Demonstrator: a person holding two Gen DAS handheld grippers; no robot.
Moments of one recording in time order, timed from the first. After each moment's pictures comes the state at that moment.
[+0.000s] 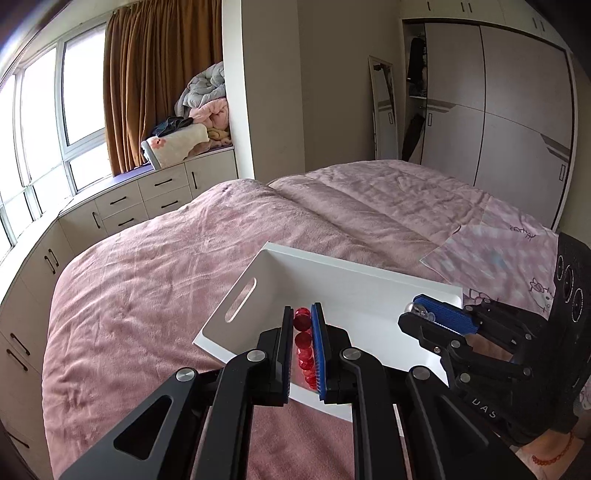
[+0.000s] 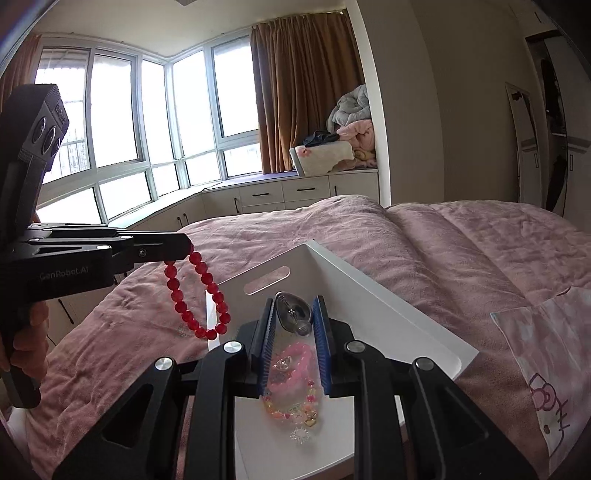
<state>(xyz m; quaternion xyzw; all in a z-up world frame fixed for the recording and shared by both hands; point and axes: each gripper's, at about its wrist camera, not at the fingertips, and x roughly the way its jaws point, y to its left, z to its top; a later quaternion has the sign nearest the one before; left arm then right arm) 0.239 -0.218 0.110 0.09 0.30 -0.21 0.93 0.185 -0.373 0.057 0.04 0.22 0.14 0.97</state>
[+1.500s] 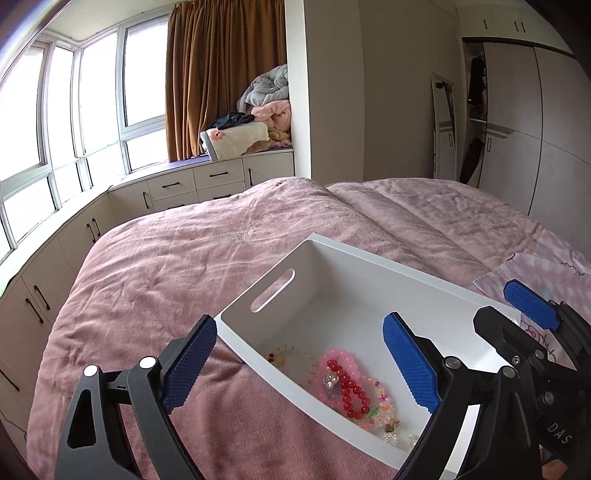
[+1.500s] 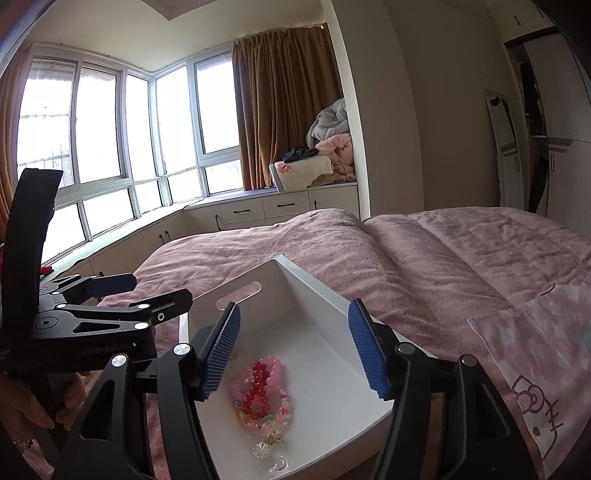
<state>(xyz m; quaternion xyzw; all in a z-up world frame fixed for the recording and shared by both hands) 0.246 -0.216 0.066 0.05 0.28 -0.08 0.96 0.180 -0.391 0.056 0.05 0.18 0.11 0.98</state>
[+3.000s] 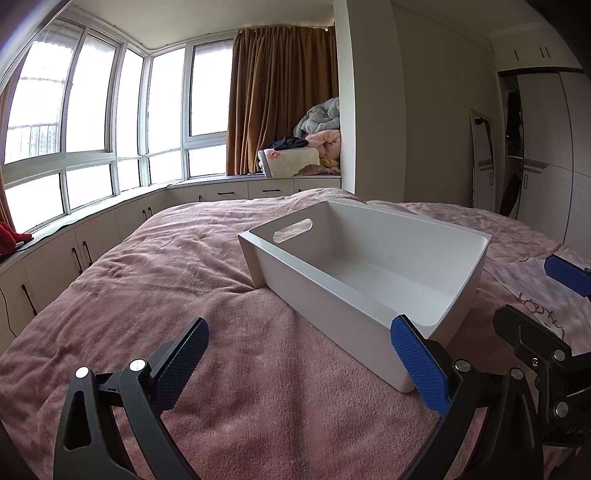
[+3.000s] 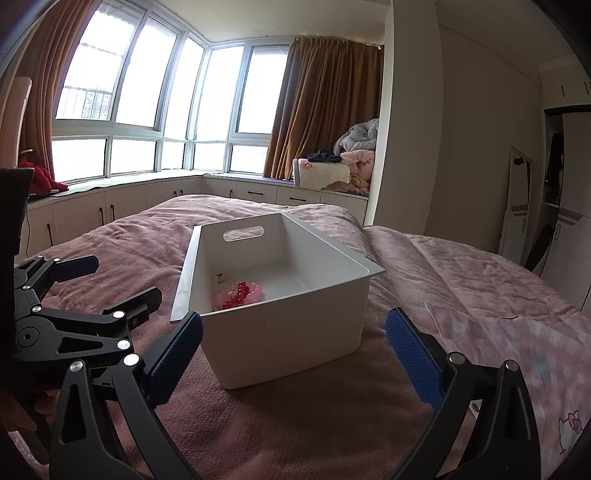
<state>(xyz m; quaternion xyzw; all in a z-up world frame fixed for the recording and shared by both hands) 0.100 -0.250 -0.019 0.00 0.21 0.02 0.98 0.078 -0.419 0.007 -0.08 0.16 0.13 0.97</state>
